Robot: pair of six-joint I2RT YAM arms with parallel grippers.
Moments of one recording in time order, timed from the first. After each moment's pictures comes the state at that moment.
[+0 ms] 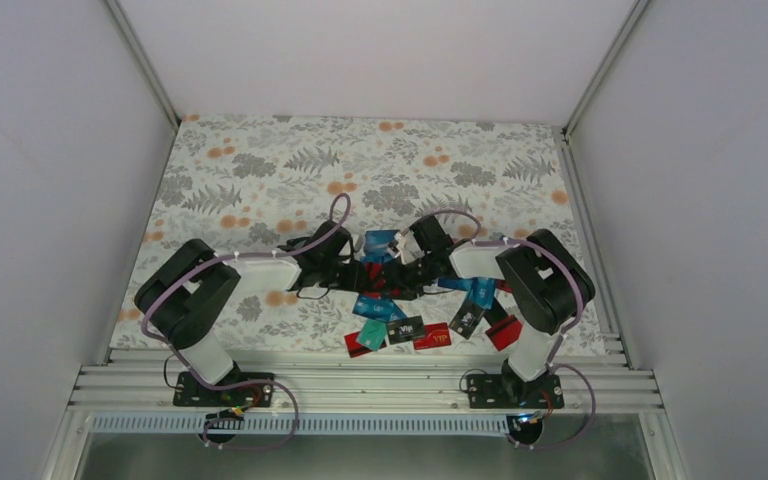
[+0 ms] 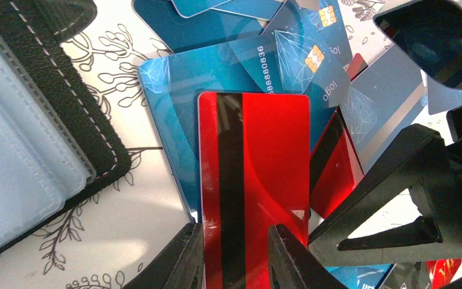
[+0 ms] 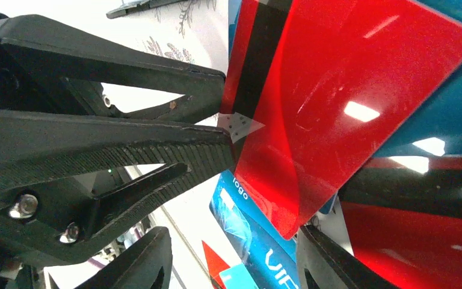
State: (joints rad) left arm -0.72 1.66 0.74 -0.06 0.31 -0.59; right arm 0.59 1.78 0.79 -0.10 -0.85 0.66
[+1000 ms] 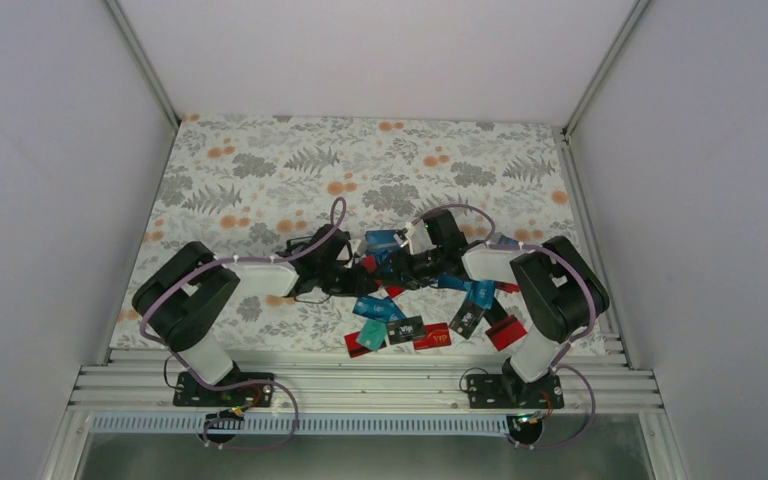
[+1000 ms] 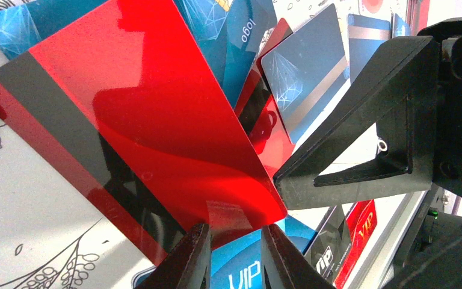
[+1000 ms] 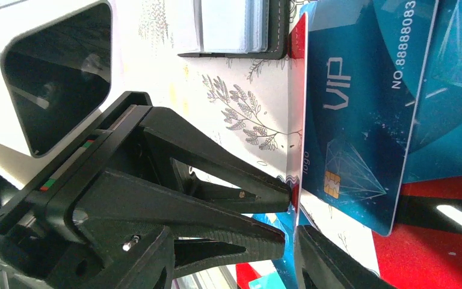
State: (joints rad) left arm -0.72 1.65 0.69 0.06 0.48 -0.69; right arm 0.53 1.70 0.72 0.05 -0.92 0.70
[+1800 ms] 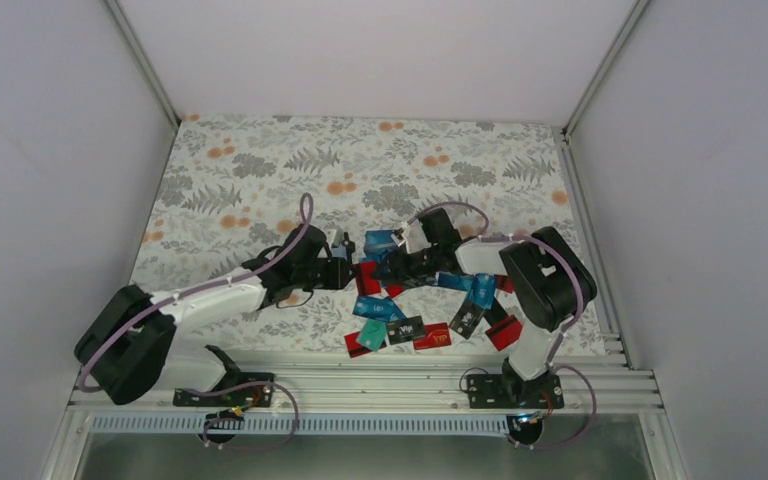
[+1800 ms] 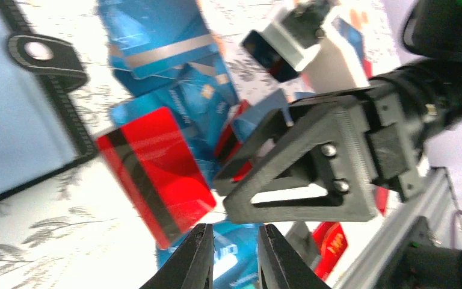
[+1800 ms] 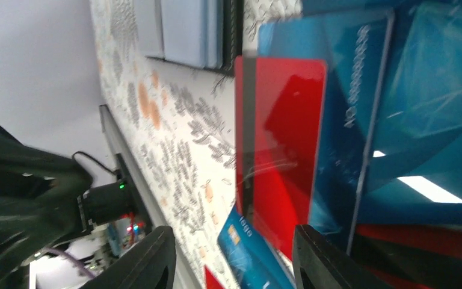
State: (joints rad) left arm -0.71 1.28 0.61 -0.06 0.26 -0.68; right arm 0.52 1.79 0.76 0.04 -0.91 0.63
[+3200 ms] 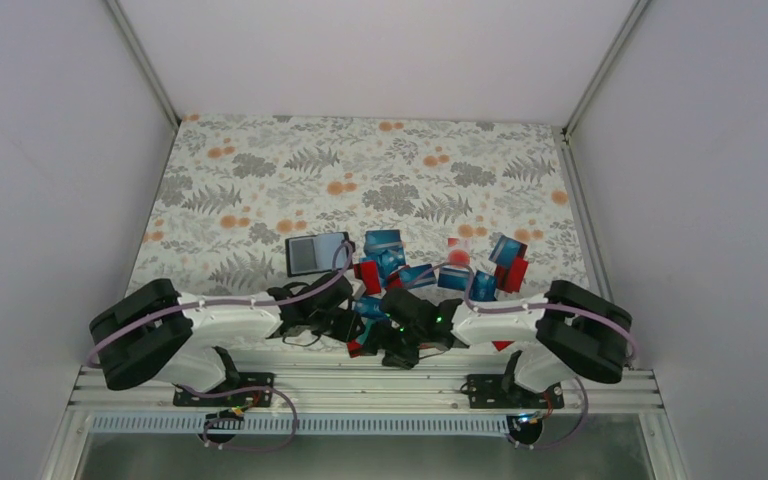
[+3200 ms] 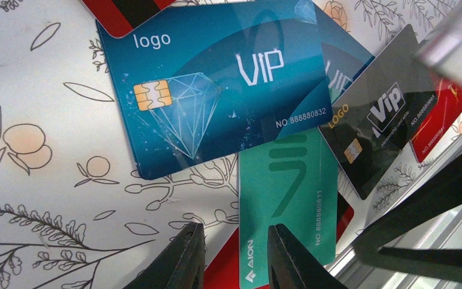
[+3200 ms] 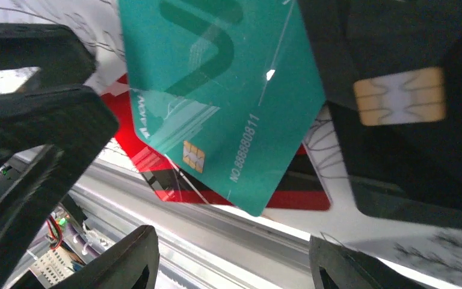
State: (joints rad) left arm -1.01 1.38 0.51 -0.13 0.19 -0.68; right arm 1.12 1.43 0.52 -0.12 -0.39 1.39
